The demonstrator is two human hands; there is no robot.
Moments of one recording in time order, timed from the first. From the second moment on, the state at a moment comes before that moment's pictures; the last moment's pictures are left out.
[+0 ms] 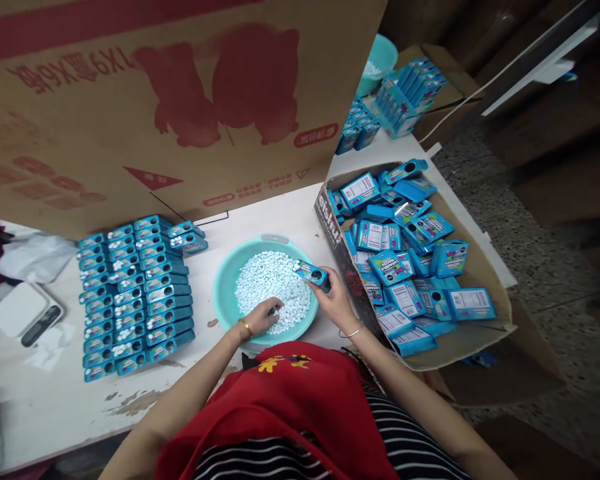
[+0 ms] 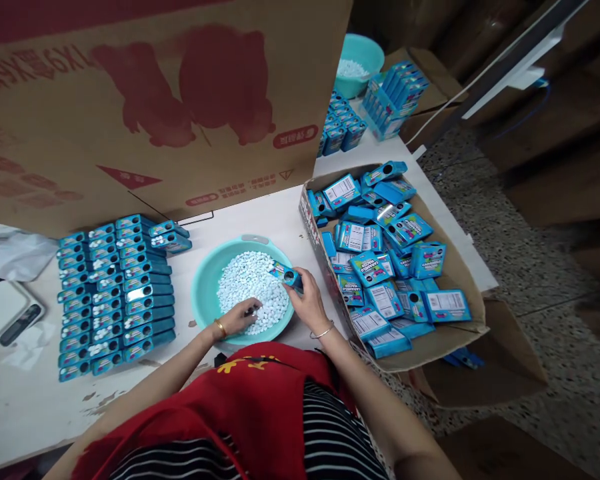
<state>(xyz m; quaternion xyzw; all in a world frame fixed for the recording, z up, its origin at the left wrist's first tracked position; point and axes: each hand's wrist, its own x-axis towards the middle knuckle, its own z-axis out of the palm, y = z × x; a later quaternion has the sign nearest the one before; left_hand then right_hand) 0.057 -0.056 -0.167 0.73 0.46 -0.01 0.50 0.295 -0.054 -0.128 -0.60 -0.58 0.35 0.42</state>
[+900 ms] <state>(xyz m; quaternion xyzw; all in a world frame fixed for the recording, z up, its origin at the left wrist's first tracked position) 0.095 -0.016 0.064 0.84 0.44 -0.27 0.15 0.255 -0.062 -0.142 -0.48 -0.68 0.37 0.42</state>
